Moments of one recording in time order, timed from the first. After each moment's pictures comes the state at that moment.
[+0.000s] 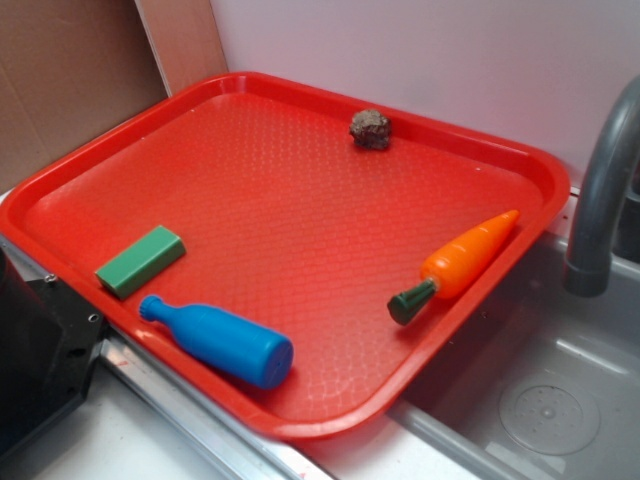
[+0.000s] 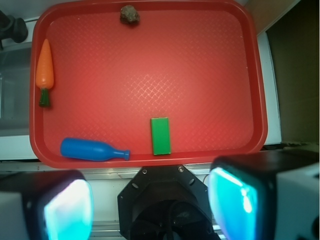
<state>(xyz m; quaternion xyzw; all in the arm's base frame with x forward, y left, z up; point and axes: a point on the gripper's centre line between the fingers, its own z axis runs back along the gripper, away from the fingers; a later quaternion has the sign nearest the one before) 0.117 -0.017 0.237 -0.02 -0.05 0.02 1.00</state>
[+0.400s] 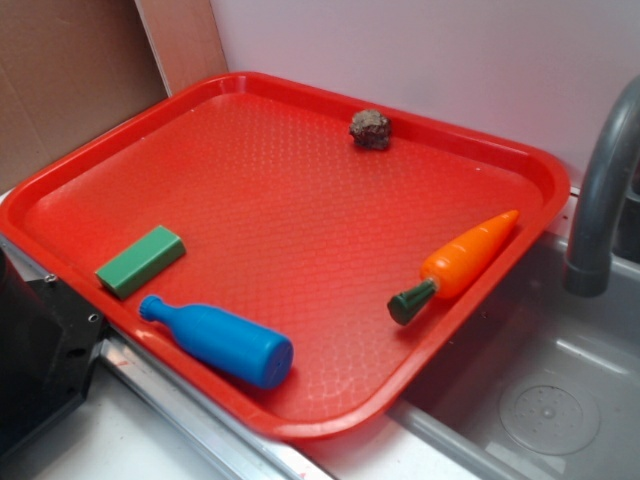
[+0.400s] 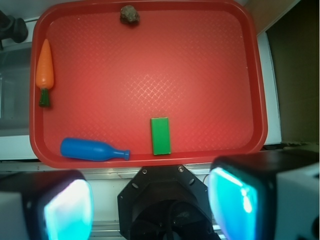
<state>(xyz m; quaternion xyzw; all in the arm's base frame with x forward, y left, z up) 0.116 -0.016 0.231 -0.01 -0.04 0.02 1.00</state>
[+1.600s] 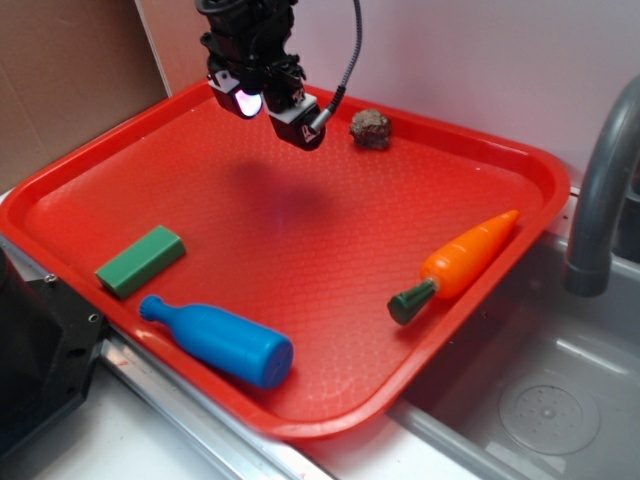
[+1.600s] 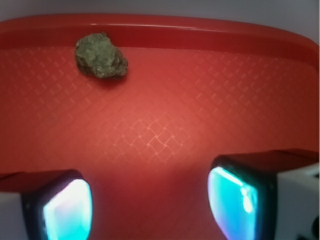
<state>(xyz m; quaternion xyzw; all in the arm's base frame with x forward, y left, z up) 0.272 0.000 0.067 0.01 -0.10 -0.01 0.99</state>
